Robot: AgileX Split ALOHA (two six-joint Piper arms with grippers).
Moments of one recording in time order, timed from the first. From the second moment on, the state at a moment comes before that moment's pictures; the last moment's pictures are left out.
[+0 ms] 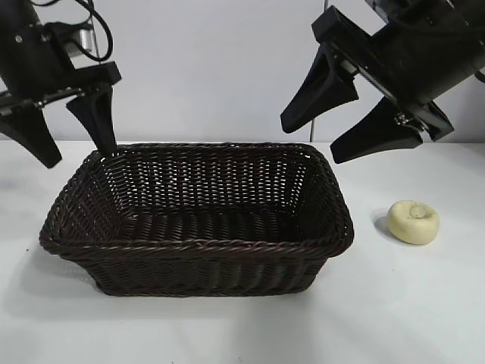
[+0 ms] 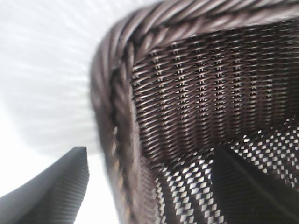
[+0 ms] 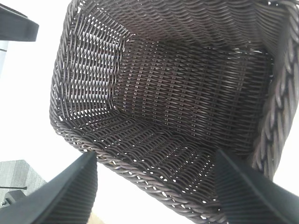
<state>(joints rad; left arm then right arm) -0.20 1.94 -1.57 -0.28 1.18 0.14 0.25 1.53 -0.98 0.87 0.72 -0.53</state>
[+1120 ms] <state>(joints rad) -0.03 1.76 -1.52 -0.06 1.22 0.04 0.25 1.53 -0.98 0.87 0.72 -0.53</state>
